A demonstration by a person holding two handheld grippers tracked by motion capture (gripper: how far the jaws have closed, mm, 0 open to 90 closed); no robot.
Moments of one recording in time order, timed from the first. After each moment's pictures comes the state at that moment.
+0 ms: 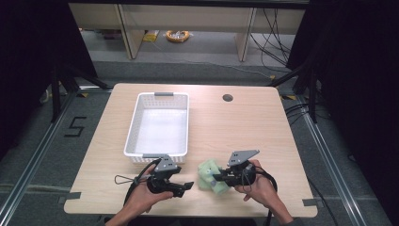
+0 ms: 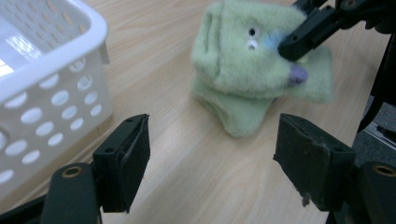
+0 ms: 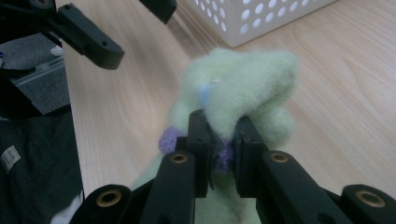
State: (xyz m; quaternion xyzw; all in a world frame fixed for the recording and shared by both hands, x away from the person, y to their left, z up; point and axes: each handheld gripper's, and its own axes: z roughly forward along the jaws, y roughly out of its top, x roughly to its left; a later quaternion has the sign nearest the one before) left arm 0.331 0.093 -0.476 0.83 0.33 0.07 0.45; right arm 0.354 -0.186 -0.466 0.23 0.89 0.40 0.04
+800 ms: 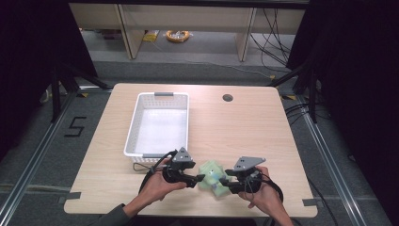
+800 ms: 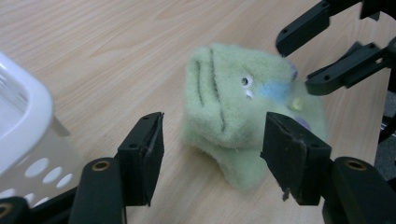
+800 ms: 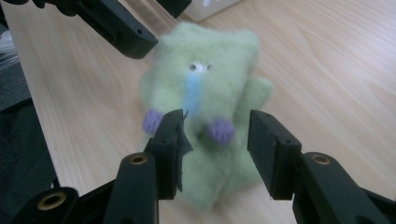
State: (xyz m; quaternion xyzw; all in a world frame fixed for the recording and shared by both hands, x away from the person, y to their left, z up) left arm 0.359 0.056 -0.478 0.85 0.30 0.06 0.43; right arm 0.333 -0.200 -0.469 0.29 0.88 0.37 0.10
